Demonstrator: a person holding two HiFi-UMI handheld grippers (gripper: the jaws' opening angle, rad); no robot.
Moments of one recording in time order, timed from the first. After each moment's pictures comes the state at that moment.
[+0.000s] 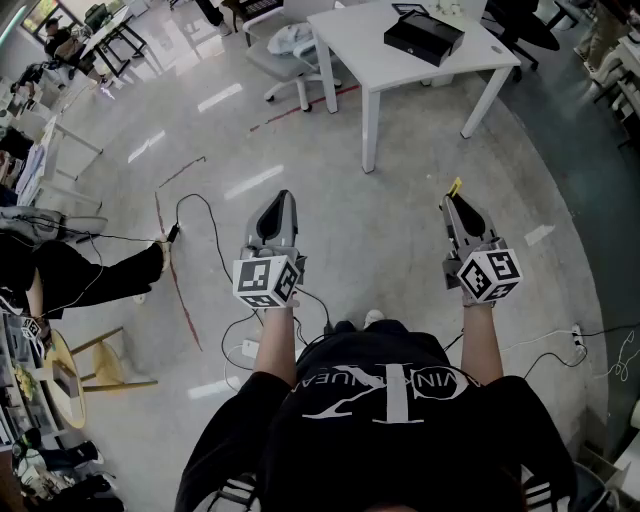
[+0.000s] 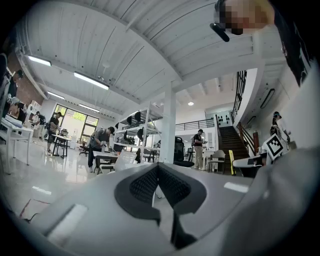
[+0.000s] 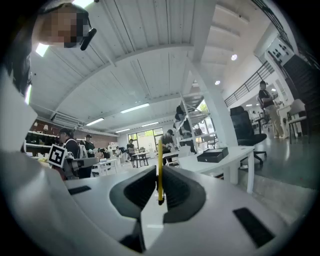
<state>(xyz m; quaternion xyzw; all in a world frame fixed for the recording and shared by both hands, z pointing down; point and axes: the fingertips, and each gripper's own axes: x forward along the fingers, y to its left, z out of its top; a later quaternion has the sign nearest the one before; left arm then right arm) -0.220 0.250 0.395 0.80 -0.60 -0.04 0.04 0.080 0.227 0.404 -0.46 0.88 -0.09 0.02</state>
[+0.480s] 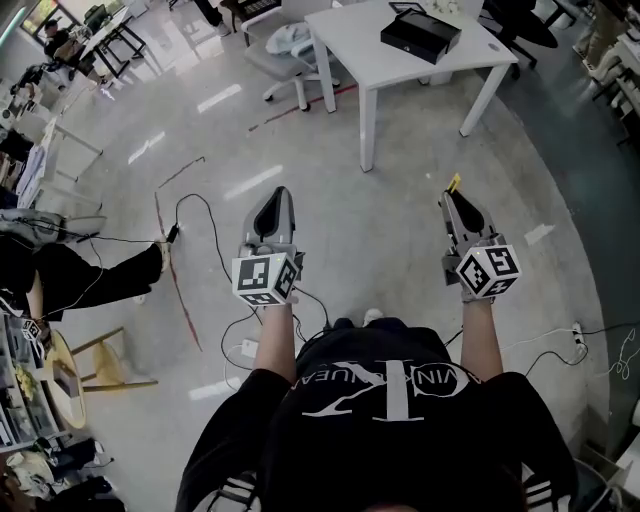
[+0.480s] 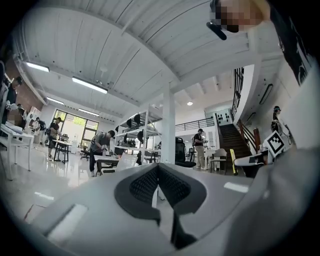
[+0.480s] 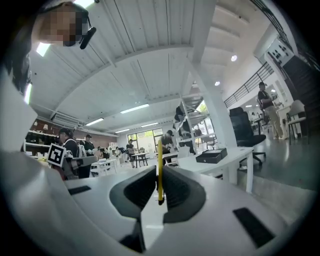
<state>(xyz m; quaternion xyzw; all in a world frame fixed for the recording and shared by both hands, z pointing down) -0.217 0.248 0.389 0.79 -0.61 -0.03 0.01 0.085 0.224 0.404 -0.46 0.88 -0.09 0.02</state>
